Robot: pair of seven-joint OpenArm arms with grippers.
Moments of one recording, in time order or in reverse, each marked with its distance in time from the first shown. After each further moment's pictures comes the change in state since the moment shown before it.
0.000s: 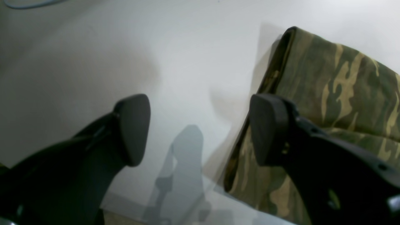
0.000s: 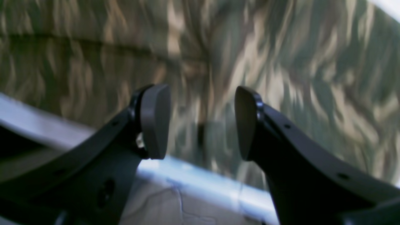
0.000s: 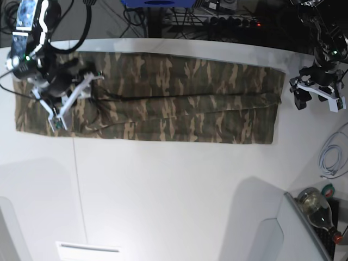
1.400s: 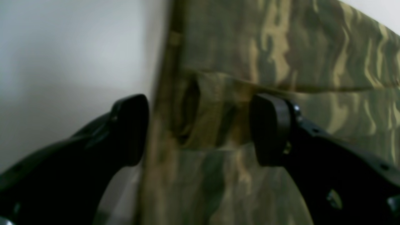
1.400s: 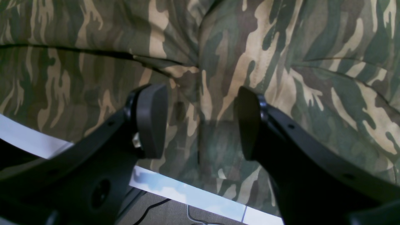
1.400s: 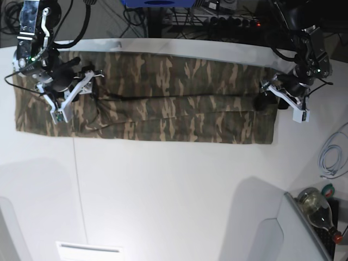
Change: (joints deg) left arm -10.4 -3.0 9.1 -22.8 -0.1 -17.4 -1.8; right arm -0.7 1.9 -0.4 -8.6 -0.4 0.1 8.3
